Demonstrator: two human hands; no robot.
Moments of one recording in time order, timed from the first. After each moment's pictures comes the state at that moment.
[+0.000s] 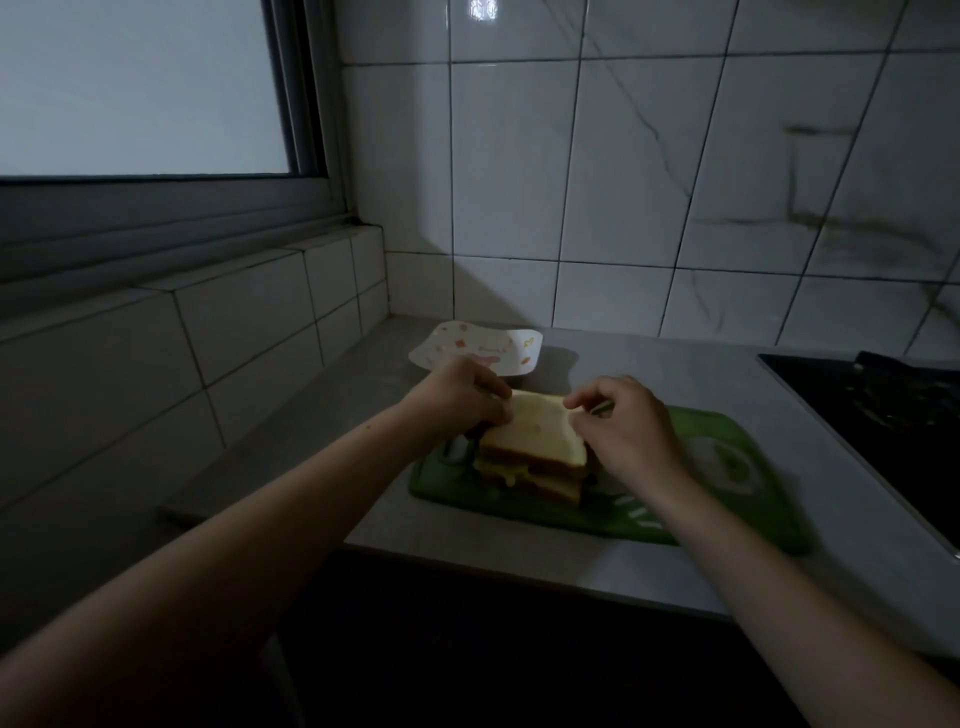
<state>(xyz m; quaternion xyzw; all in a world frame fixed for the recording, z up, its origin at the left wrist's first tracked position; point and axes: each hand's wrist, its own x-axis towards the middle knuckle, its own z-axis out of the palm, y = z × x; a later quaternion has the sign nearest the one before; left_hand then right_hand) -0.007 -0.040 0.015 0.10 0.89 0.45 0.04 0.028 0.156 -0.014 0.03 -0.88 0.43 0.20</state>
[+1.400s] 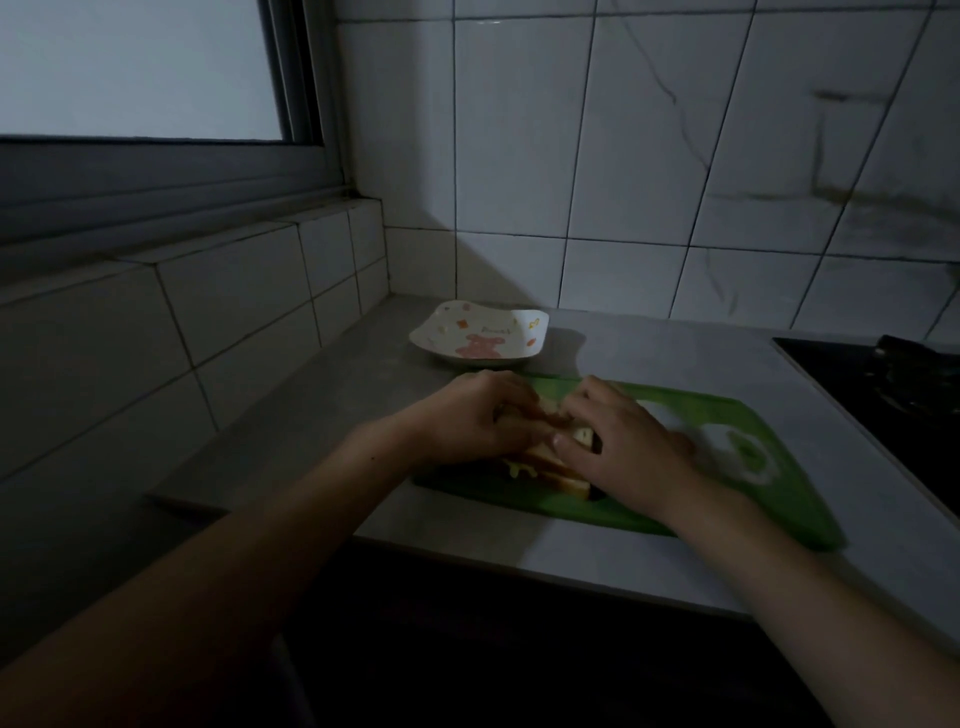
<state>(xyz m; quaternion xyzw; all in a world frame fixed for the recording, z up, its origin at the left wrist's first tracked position) 0.001 -0.041 -0.004 0.33 0.91 0.26 -0.02 0.021 0.170 -0.036 0.26 -0.92 0.21 0.18</state>
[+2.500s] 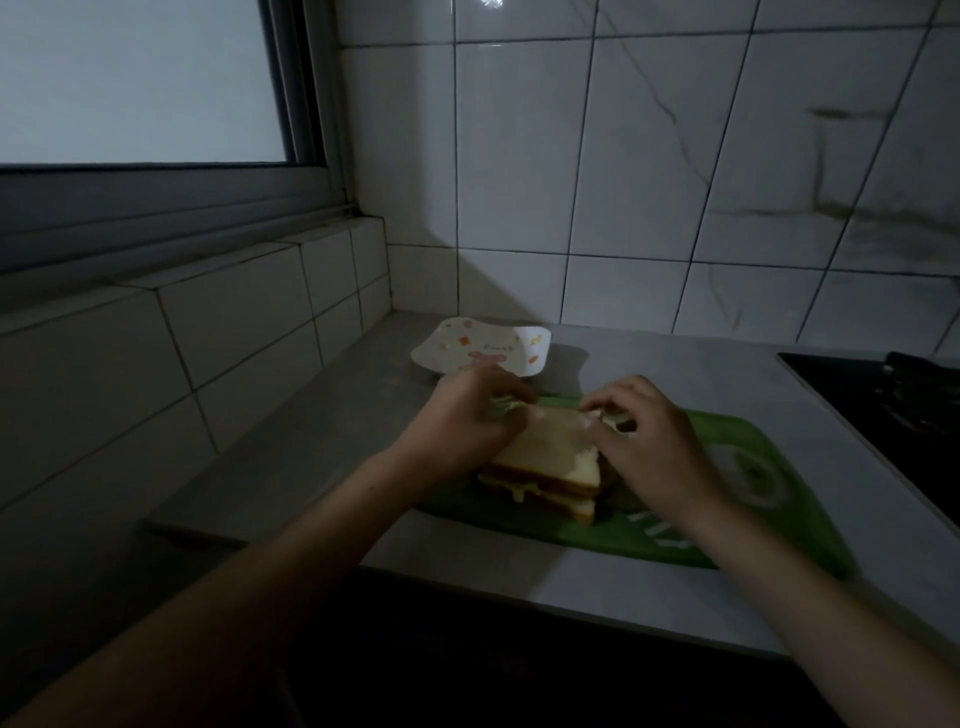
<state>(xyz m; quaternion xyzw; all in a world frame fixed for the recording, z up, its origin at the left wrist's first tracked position) 0.009 -0.039 0.003 0.24 0.90 0.33 -0.16 0.014 0.179 -0.028 0.16 -0.87 0.39 0.24</state>
